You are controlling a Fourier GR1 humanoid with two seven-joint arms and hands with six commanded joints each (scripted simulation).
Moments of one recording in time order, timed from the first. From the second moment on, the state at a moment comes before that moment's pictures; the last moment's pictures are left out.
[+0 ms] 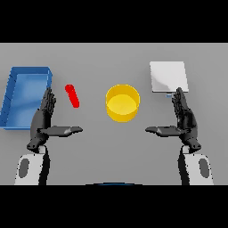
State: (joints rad) left arm 0.00 0.00 0.00 -1.57 0.00 0.00 0.00; right arm 0.00 0.00 0.00 -1.57 0.00 0.00 0.00
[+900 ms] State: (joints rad) left arm 0.10 0.07 -0.12 -1.73 -0.14 -0.04 0.10; right arm 0.06 -0.07 0.11 -1.68 0.21 -0.02 -0.09
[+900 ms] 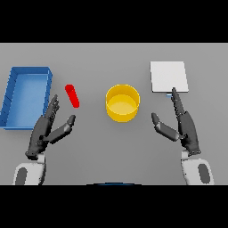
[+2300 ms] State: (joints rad) left arm -0.46 0.03 0.07 -0.95 -0.12 0.02 -0.18; right arm 0.07 -0.08 0.09 -1.70 0.16 0.00 -0.08
